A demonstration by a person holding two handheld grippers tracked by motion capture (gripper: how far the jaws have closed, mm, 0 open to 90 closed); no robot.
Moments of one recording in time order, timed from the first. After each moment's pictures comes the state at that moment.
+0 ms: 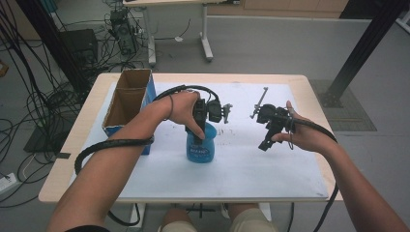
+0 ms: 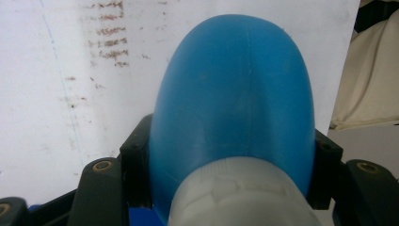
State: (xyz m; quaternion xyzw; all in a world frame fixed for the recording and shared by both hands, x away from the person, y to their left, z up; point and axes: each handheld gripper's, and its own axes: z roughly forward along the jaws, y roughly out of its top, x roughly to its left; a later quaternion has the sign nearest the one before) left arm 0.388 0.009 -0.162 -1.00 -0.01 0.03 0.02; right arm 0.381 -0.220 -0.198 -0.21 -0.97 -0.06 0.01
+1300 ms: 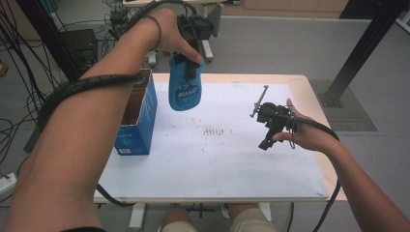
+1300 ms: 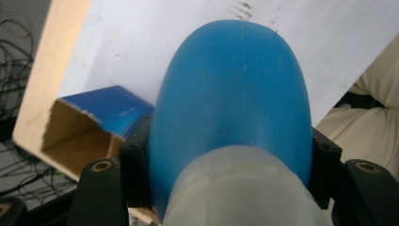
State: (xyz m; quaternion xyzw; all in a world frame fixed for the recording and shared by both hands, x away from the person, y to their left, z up) left arm 0.428 0.048 0.024 -0.96 -0.29 -0.04 0.01; right arm 0.373 -0.216 -0.185 -0.20 -0.98 -0.06 0.01
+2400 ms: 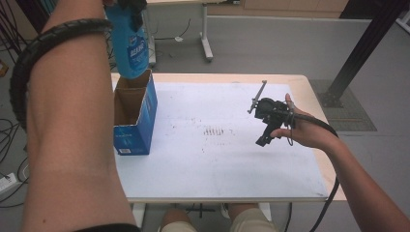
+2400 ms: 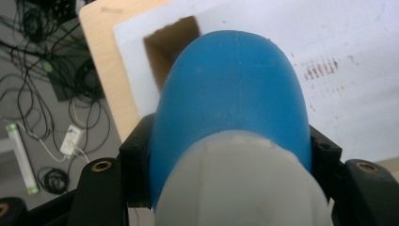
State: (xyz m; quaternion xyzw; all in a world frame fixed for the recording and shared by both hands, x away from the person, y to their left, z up) left arm 0.434 0.170 0.103 -0.80 -0.60 -0.08 -0.01; right arm 0.369 -0.210 -0.169 -0.19 -0.98 -0.08 -0.01
